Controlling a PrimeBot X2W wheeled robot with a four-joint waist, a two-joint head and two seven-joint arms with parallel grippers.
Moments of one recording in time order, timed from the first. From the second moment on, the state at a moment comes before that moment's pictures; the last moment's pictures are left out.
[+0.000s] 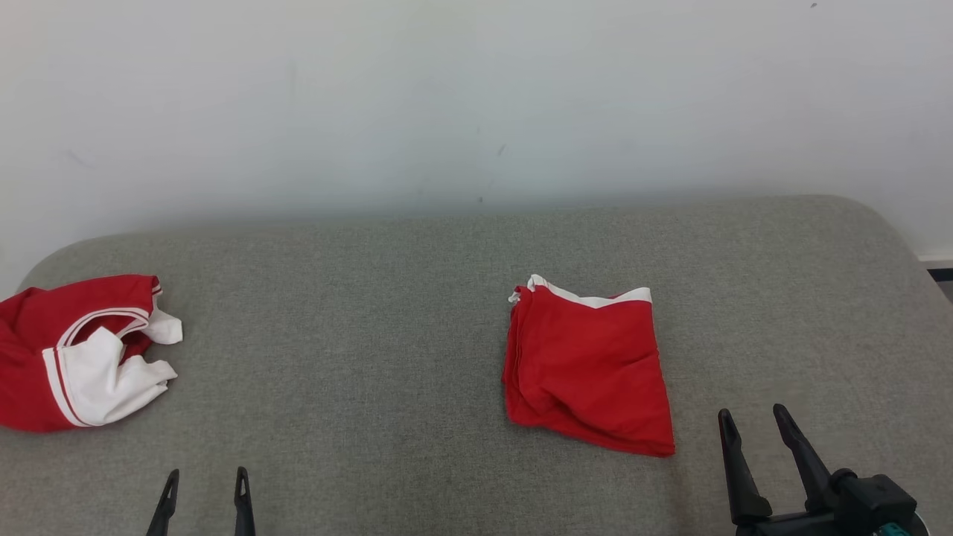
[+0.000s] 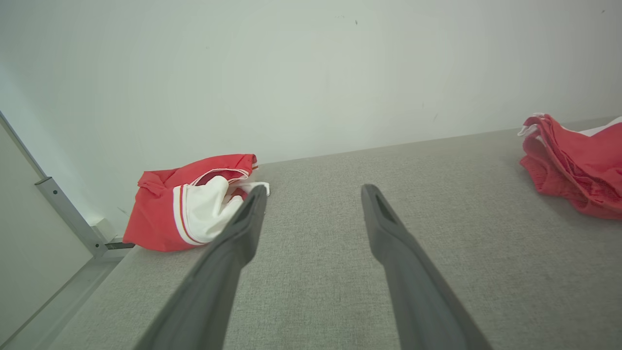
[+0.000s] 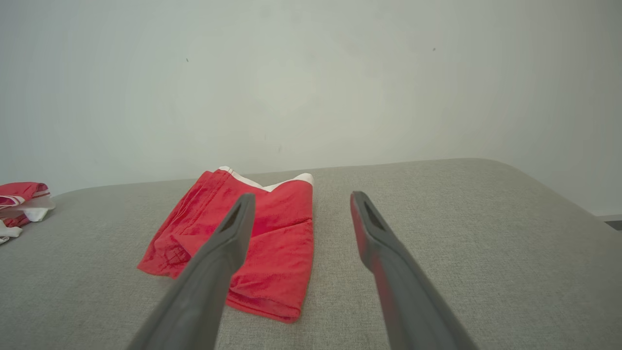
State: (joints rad) left arm 0.13 0.09 0.03 0.10 0.03 0.03 -0.26; right arm 0.04 -0.19 0.02 0.18 0.25 0.13 -0.26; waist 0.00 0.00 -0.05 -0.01
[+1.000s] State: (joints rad) left arm 0.14 0.10 0.03 0.08 -0.05 0.01 -0.26; right arm 0.03 -0.19 0.04 0.24 0.27 0.13 -0.26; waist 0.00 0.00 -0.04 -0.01
